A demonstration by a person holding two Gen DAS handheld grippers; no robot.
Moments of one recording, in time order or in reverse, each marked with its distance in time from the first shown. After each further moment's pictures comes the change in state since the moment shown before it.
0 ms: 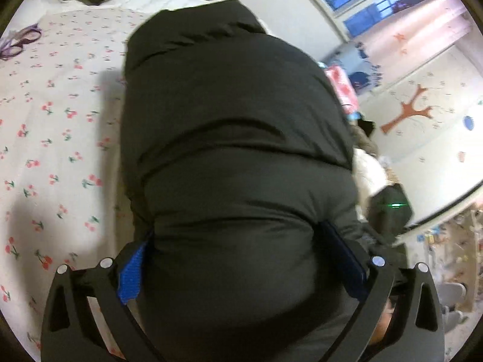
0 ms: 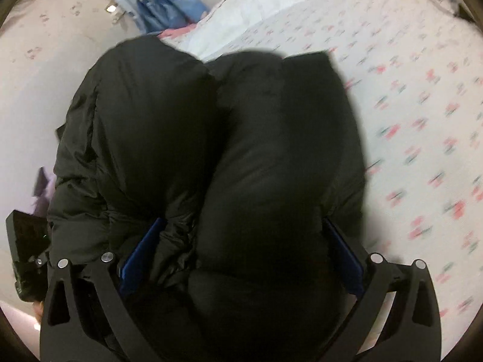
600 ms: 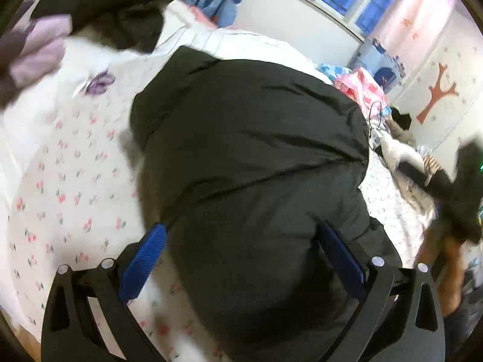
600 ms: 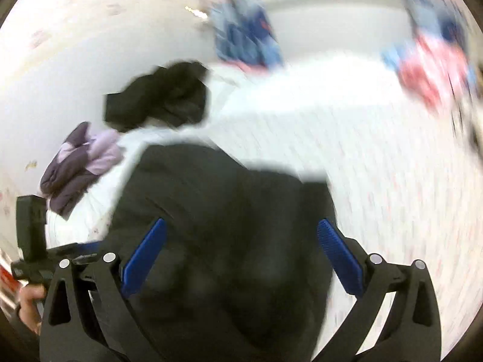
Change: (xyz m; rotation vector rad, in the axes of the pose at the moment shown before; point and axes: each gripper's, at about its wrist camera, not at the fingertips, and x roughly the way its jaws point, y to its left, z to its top) left arm -0.093 -0.043 -0.073 0.153 -0.101 0.345; right arm -0.116 0.157 -0.024 -0.463 -0.237 -0.060
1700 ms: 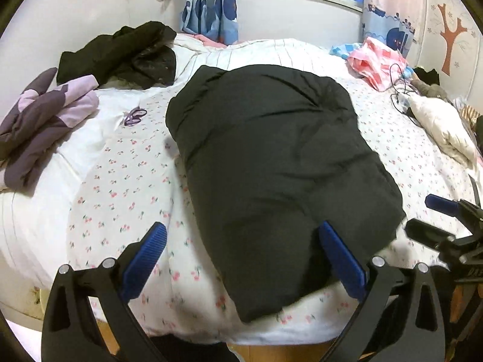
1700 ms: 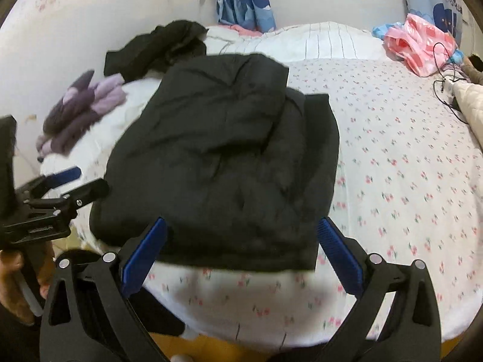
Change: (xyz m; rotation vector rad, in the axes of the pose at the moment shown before) left arm -0.047 -0.079 -0.071 0.194 -0.061 0.342; right arm -0.066 0.028 -0.136 0.037 0.186 -0.068
